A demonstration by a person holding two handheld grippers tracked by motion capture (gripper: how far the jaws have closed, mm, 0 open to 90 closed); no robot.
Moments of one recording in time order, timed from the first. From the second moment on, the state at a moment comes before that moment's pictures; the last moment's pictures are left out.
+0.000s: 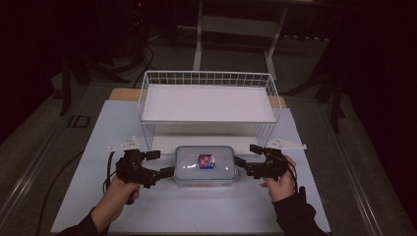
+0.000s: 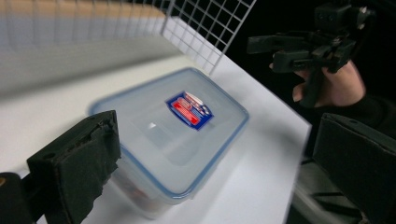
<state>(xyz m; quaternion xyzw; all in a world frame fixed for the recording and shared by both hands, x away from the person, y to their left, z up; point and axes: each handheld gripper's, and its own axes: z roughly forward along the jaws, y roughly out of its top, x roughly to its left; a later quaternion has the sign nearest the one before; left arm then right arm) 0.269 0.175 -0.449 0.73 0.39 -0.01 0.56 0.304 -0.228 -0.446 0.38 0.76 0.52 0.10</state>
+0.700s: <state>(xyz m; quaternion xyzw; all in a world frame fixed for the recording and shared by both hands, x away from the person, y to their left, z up) 0.316 0.161 -0.514 0.67 0.54 -0.16 0.48 0.342 -0.223 -0.492 0.50 0.74 0.45 -0.10</state>
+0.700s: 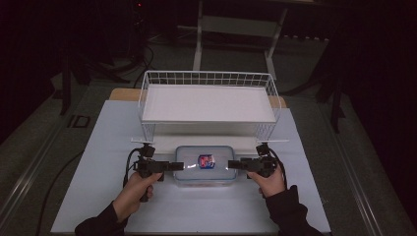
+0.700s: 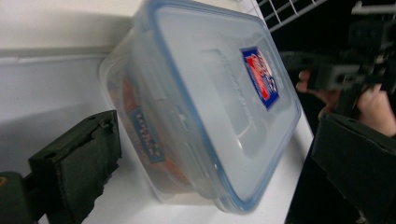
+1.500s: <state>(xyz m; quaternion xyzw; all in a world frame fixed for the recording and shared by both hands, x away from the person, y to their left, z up) 0.332 0.168 -0.535 0.63 0.57 -0.24 0.48 0.355 -0.226 -0.516 0.55 0.68 0.43 -0.21</state>
